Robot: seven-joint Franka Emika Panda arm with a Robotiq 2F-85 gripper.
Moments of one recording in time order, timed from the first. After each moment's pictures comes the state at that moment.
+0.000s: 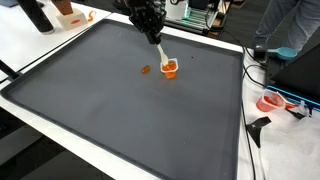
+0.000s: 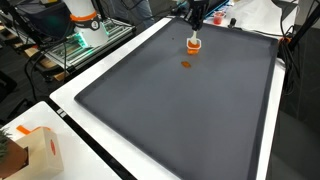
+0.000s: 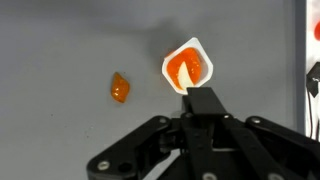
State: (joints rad) arm 0.04 0.23 0.07 -2.02 0.39 2.16 0.00
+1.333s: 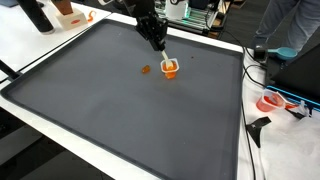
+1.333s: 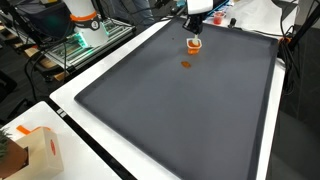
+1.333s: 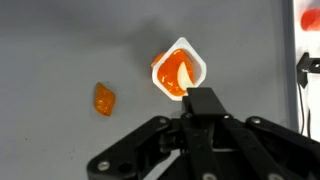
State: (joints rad) arm 0.03 0.25 0.08 -2.07 0.53 2.24 -0.05
